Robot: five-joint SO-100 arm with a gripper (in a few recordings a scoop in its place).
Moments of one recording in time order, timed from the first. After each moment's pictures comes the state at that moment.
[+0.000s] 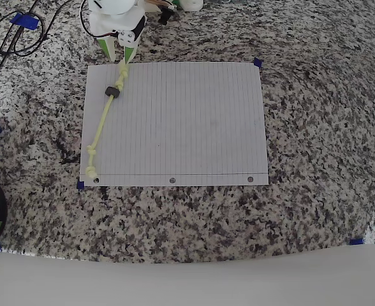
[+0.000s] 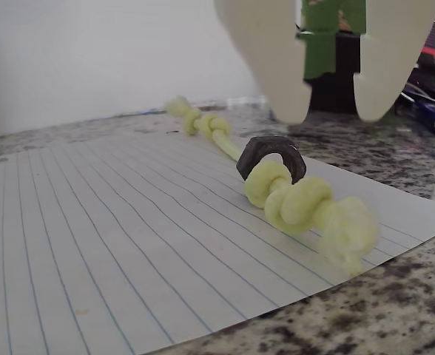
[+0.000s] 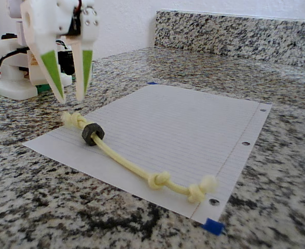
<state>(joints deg) 25.6 127.5 143.4 60.5 10.1</state>
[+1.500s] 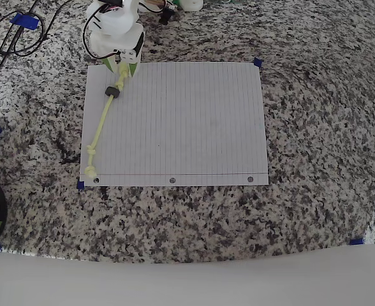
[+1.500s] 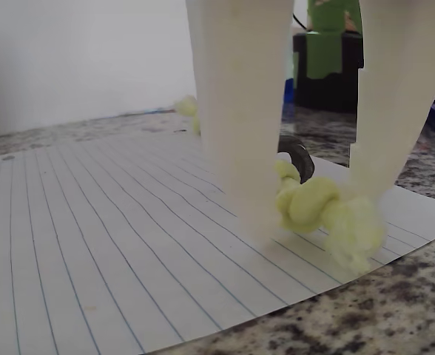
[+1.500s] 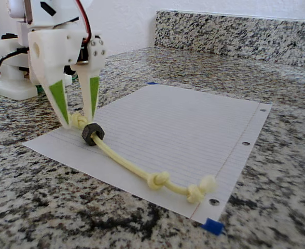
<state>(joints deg) 25.0 113.2 143.3 50.4 12.6</state>
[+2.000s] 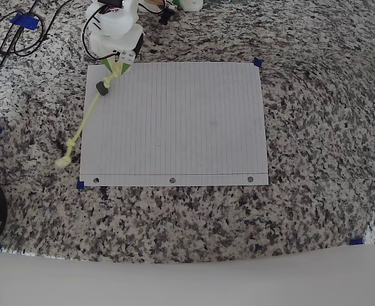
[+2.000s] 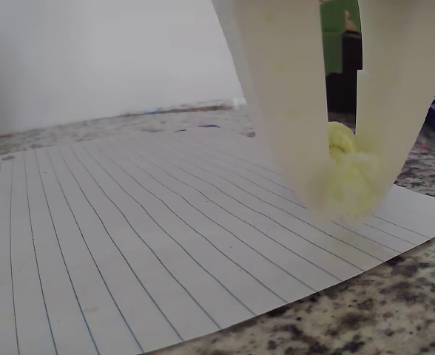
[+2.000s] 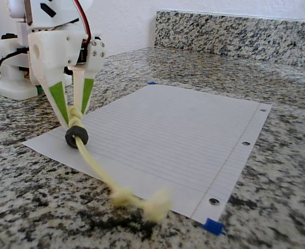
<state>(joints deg) 25.0 112.9 143.3 49.5 11.5</state>
